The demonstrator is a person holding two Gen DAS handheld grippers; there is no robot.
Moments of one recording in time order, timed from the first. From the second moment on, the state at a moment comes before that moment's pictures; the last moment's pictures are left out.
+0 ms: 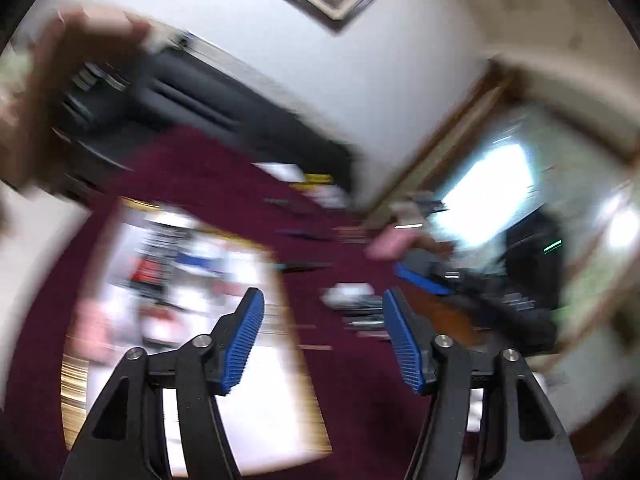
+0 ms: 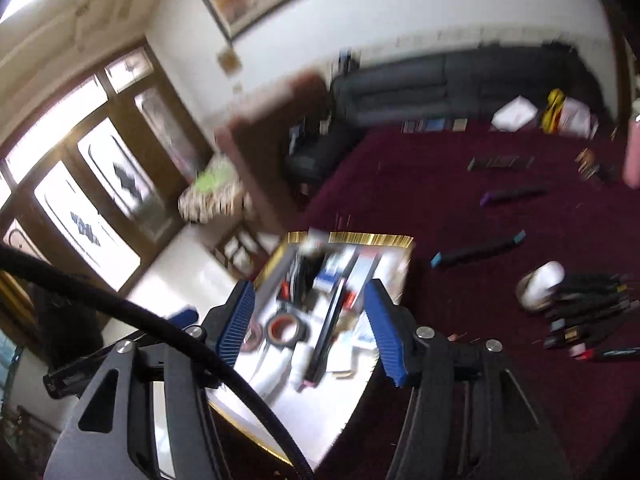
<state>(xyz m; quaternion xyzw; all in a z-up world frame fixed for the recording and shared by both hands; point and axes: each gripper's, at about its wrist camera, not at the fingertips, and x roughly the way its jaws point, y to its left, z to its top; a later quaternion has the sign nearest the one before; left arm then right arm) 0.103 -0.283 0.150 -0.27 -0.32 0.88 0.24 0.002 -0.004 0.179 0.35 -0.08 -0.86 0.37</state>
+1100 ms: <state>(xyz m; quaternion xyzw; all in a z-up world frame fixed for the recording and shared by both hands) 0.128 -0.123 0.575 -0.10 -0.12 0.96 0.22 0.177 0.246 0.590 0.07 0.07 -0.99 -0.05</state>
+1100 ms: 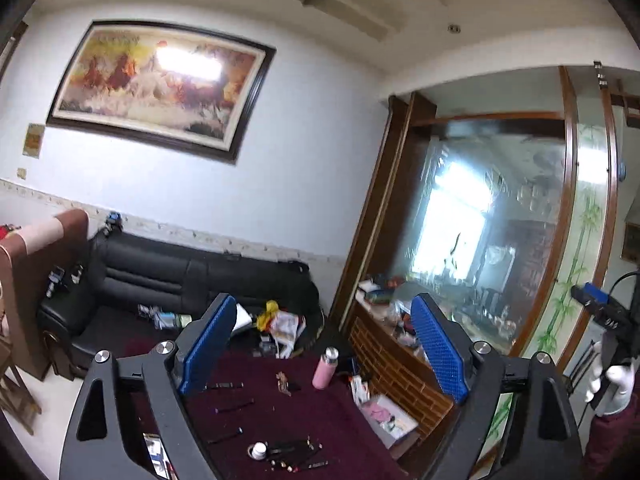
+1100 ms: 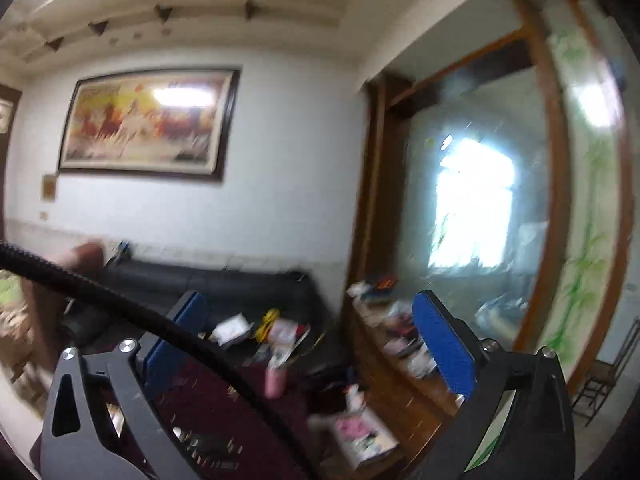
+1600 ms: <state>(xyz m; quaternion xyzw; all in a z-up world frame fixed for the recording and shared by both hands) -0.005 -0.045 0.177 -0.35 -0.11 0.90 0.23 -0.138 0.193 0.143 0.48 -0.08 -0.85 0.20</state>
